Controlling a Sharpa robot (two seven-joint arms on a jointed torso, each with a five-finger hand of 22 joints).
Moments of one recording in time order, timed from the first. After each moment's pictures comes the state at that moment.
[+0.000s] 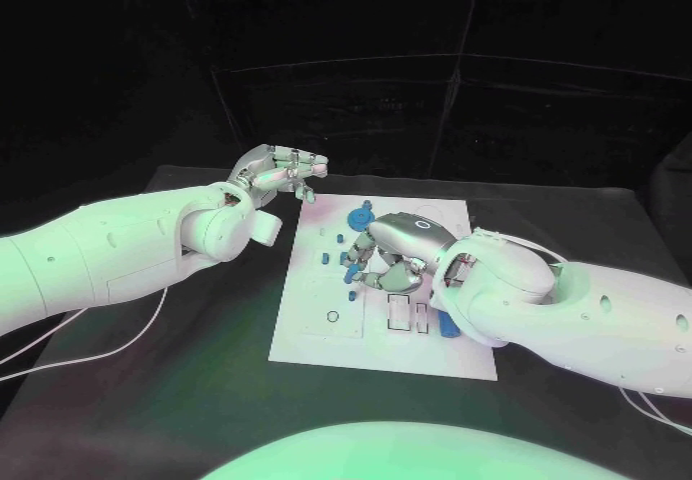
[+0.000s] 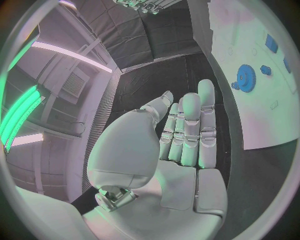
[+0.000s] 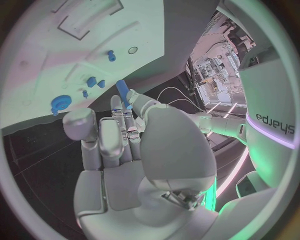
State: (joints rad) left arm 1.25 -0.77 -0.14 1.30 -0.05 -0.21 0.38; left_hand 1.33 -0.06 0.33 -0.05 0.05 1.01 0.18 0.14 0.07 1.05 0.10 0.39 0.10 1.23 0.02 0.99 0.54 0.17 1.22 0.11 0.56 0.68; right arm 1.10 -0.71 0.00 1.77 -1.62 -0.28 -0.20; right_hand 1.39 -0.10 0.47 0.07 0.08 1.14 0.13 0.07 0.07 1.23 0.06 0.12 0.06 1.47 -0.02 1.26 1.01 0.12 1.34 0.08 1.21 0.88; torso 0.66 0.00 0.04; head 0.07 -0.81
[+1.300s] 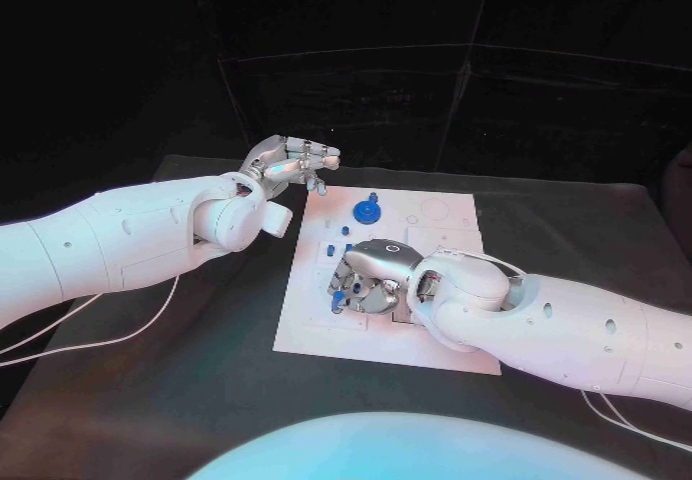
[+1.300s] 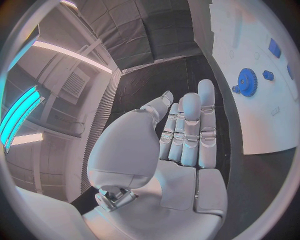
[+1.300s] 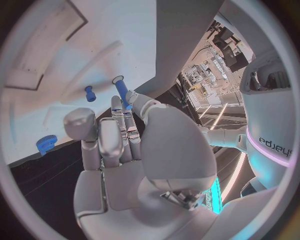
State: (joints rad) left arm 1.25 -0.75 -0.14 1.29 -0.05 -0.20 0.38; left_hand 1.33 -0.06 0.33 -0.05 0.05 1.01 0.18 0.14 0.07 1.05 0.10 0.39 0.10 1.23 0.02 0.99 0.54 0.17 1.22 0.11 0.56 0.68; right arm 1.03 -0.58 -0.02 1.62 -1.64 -0.18 -0.11; right_hand 1.39 -0.11 0.48 0.06 0.10 1.14 0.13 0.07 0.07 1.23 0.06 0.11 0.06 1.47 -0.02 1.27 1.01 0.12 1.34 0.08 1.21 0.88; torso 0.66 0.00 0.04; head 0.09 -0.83
